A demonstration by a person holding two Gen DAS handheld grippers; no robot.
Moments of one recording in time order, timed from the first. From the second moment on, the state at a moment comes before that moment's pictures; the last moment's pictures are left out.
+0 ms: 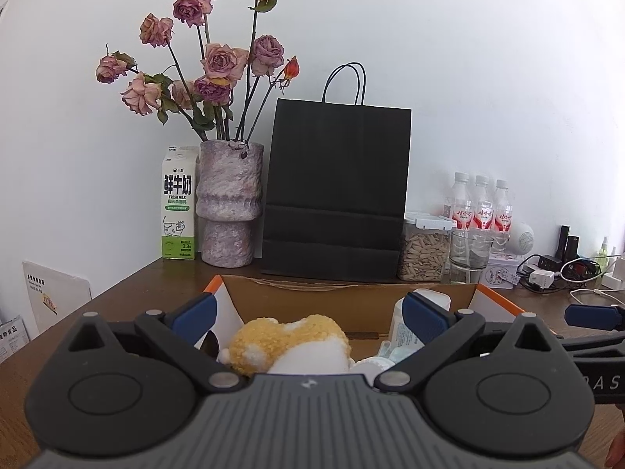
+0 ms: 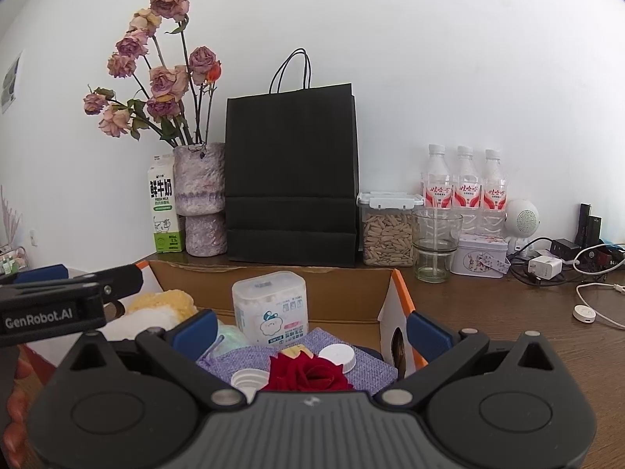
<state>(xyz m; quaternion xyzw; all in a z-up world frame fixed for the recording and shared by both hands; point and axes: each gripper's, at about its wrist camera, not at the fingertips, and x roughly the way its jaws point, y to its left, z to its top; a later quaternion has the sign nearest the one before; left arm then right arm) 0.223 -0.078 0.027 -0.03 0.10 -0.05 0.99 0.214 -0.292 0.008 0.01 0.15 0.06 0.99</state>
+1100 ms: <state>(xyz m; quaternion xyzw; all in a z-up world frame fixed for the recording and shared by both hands) 0.154 -0.030 0.010 -0.05 0.20 -0.02 0.98 0.141 -0.272 -0.015 -0.01 0.21 0.07 0.98</state>
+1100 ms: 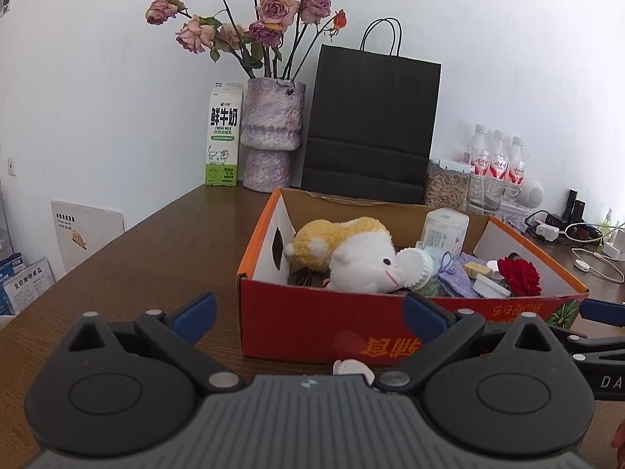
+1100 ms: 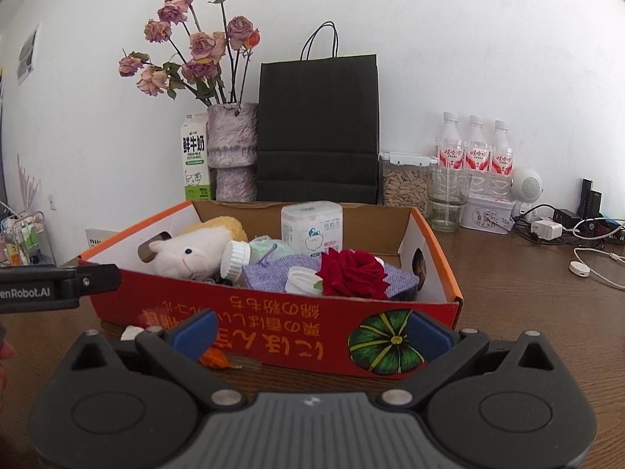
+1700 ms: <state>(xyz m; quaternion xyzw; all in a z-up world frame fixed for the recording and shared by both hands) 0.144 -0.027 -0.008 -0.02 0.26 -0.01 0.97 0.143 -0.273 -0.032 -0.01 0.28 0.07 0.96</state>
